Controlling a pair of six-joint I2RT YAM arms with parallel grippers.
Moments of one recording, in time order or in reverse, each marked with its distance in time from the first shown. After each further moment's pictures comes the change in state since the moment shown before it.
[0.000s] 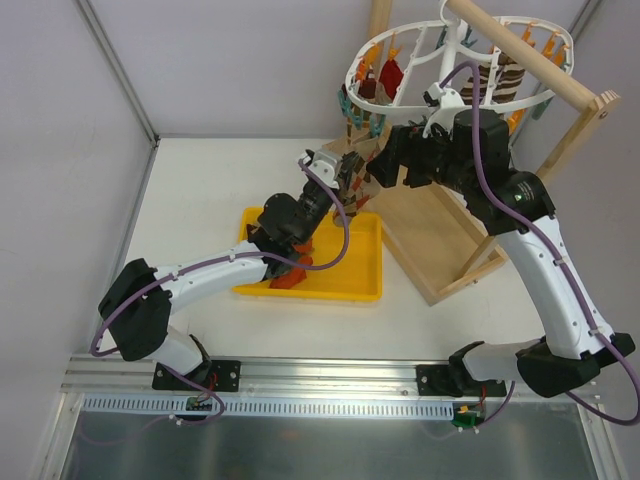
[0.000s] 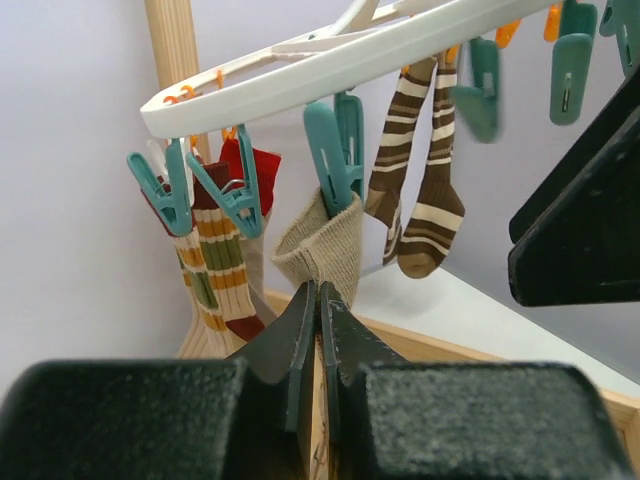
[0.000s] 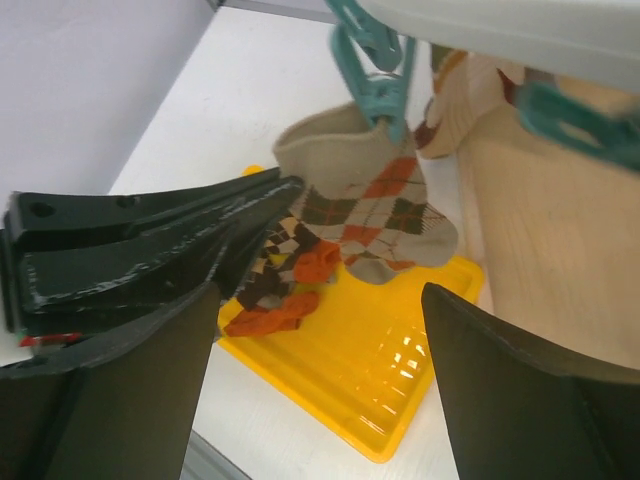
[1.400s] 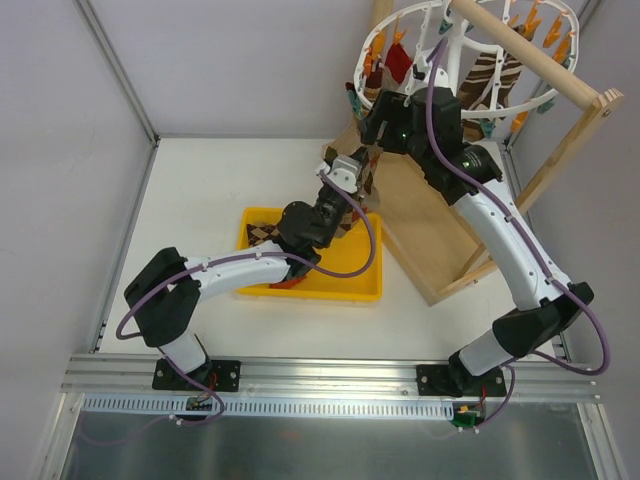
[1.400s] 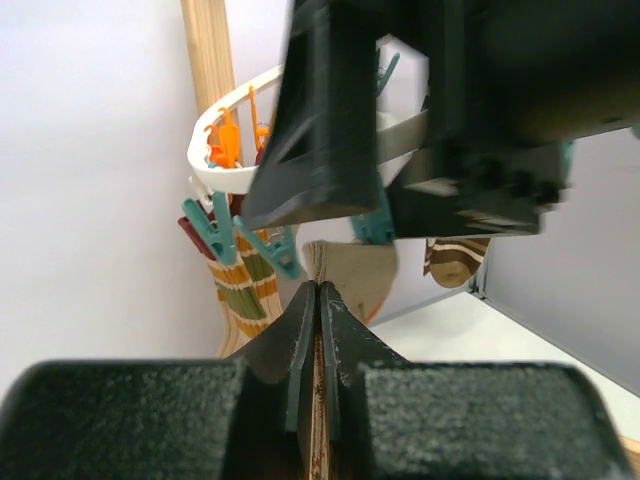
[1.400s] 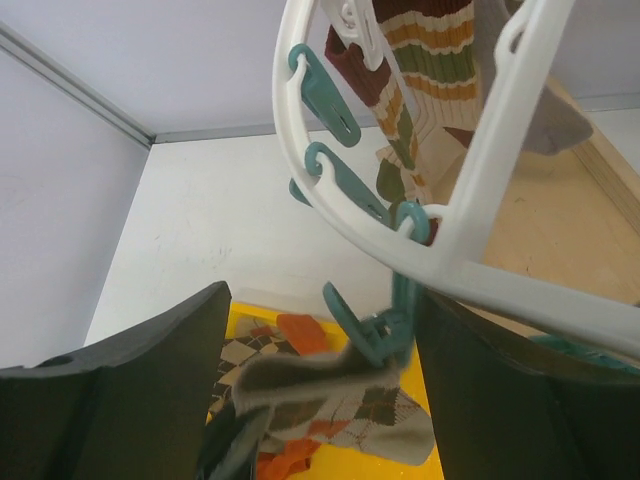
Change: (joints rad) left arm -0.074 0.145 0.071 0.205 -0.149 0.185; right arm 0.024 0.242 0.082 0.213 0.339 0.168
